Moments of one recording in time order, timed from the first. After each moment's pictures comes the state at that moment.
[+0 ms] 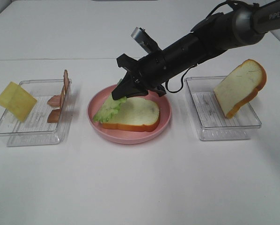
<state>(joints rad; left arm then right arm) 0.10 0.00 -0.52 -0.18 1.08 0.22 0.37 2.25 -1.53 1.11 0.88 -0.66</state>
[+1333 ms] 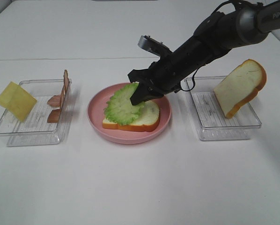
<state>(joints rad) 0.10 0.00 -0.52 -0.18 1.08 0.22 0.35 2.25 -1.53 0.89 0.76 -0.66</state>
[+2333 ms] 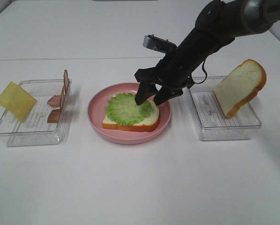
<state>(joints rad) 0.10 0.00 -0.52 -0.18 1.08 0.22 0.35 2.21 -1.58 0.58 0.82 -0.38</state>
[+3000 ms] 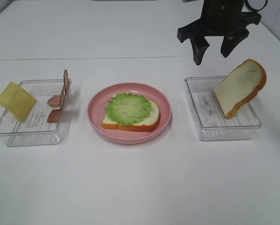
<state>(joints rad) 0.10 0.00 -0.52 -0.18 1.08 0.22 0.35 2.05 -1.85 -0.16 1.21 0.15</state>
